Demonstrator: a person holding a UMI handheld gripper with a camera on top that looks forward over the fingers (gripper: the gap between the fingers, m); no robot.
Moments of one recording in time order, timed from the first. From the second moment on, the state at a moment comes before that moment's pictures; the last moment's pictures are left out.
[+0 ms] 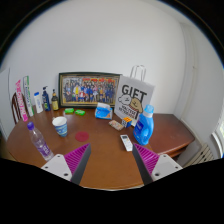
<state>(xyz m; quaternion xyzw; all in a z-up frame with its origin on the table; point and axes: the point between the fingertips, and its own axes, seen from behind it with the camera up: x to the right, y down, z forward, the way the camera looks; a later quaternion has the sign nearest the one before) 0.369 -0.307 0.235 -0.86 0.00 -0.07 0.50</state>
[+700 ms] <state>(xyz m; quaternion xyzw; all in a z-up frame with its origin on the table) 0.109 -0.316 0.132 -0.87 -0.07 0.05 0.49</state>
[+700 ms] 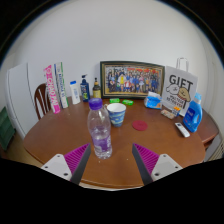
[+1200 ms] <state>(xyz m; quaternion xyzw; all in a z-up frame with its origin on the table) 0.059 -0.214 0.072 -0.83 -0.04 0.02 0.56</state>
